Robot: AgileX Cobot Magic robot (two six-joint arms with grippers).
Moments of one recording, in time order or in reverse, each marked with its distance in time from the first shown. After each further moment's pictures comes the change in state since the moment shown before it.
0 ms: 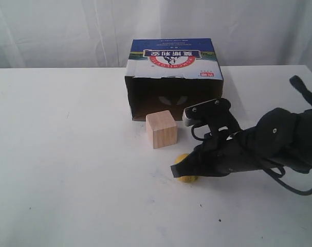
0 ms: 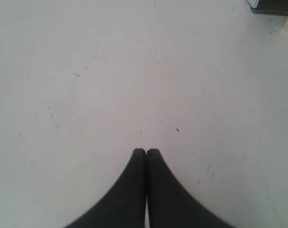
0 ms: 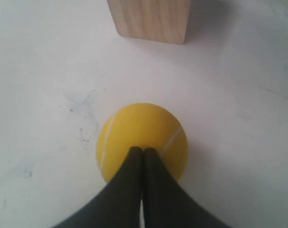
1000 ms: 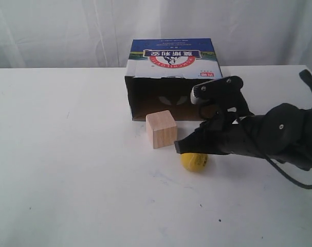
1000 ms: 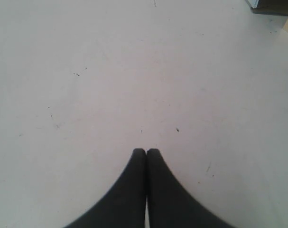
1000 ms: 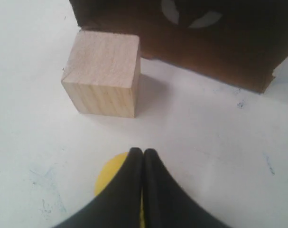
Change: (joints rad) left arm 0.000 0.000 0.000 0.000 0.000 0.000; right arm 0.000 -0.039 -0.005 0.002 -0.198 0.003
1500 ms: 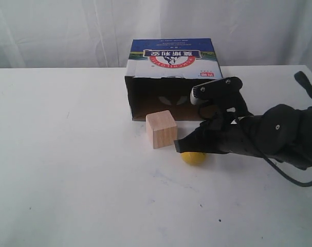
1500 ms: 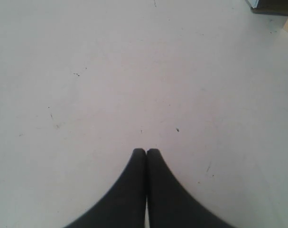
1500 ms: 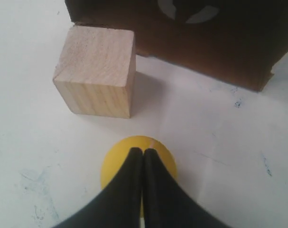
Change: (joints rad) left arm 0.000 0.000 0.000 0.000 0.000 0.000; right arm 0.000 0.017 -0.004 -0.005 -0.022 0.008
